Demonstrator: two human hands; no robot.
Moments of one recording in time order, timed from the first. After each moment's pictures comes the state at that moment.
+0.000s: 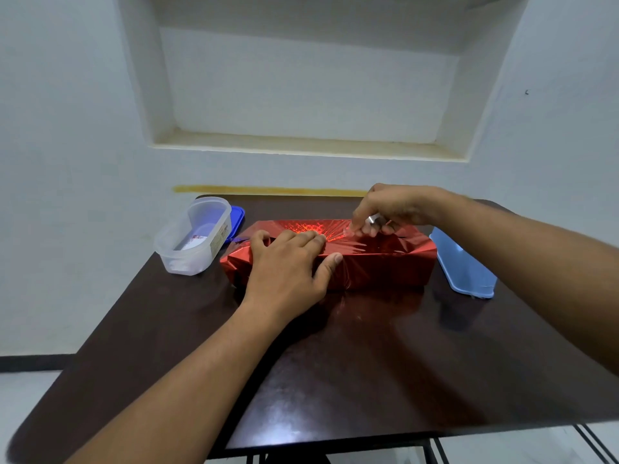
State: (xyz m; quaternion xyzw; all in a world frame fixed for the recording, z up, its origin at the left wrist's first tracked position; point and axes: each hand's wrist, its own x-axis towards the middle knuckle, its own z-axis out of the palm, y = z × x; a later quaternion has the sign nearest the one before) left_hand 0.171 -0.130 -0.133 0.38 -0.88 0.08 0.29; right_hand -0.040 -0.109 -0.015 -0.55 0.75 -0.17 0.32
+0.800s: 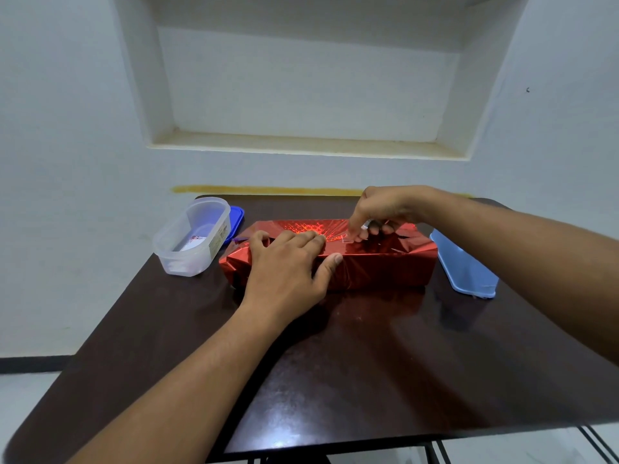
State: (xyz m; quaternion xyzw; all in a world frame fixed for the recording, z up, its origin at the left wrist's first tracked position) left_hand 0.171 -0.129 -0.131 0.38 -0.88 0.08 0.29; right_hand -0.036 -0.122 -0.018 -0.56 0.77 -0.10 0.28
